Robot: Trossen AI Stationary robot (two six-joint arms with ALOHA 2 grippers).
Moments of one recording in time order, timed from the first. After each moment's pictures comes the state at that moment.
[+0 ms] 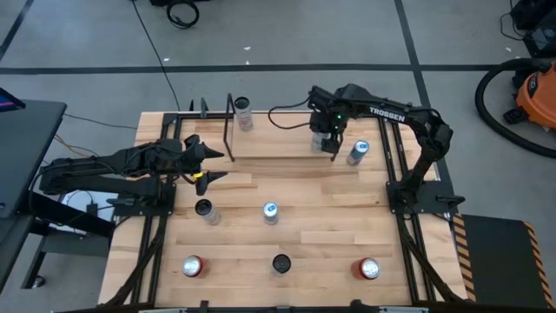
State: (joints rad) left arm 0.11 0.69 0.68 -0.40 -0.13 -0.13; right arm -0.56 1.71 1.52 -1.25 -0.02 -0.29
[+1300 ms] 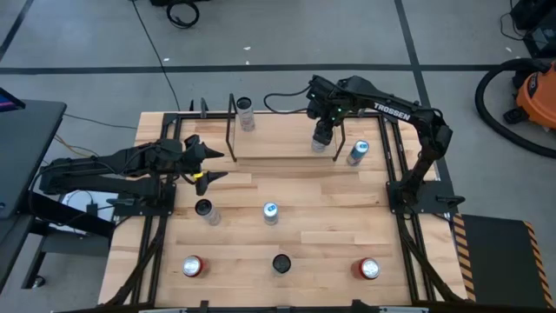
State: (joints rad) left arm 0.11 0.69 0.68 -0.40 -0.13 -0.12; right arm -0.53 1.71 1.68 -1.27 0.03 -0.08
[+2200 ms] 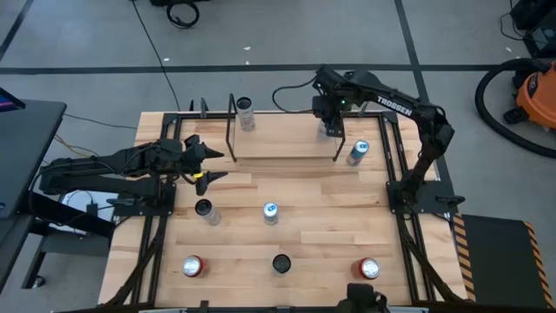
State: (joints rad) left arm 0.11 0.69 0.68 -0.40 -0.13 -0.12; right arm -0.64 1.71 1.68 -1.25 0.08 -0.57
